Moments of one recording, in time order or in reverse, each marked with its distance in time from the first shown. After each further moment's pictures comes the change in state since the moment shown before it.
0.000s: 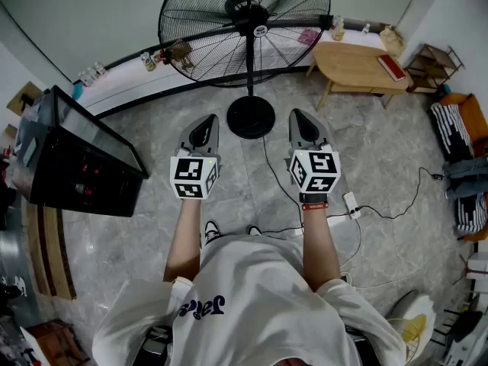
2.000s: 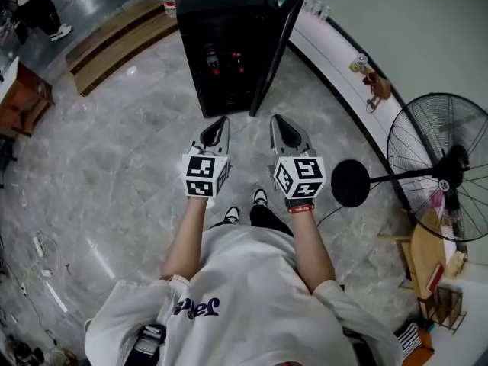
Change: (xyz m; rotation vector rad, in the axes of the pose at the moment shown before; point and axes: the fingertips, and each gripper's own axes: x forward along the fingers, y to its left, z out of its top) left arm -0.448 0.359 -0.146 -0.288 0.095 1.009; right arm 0.085 0.672 -0.082 -0.057 0.185 1.139
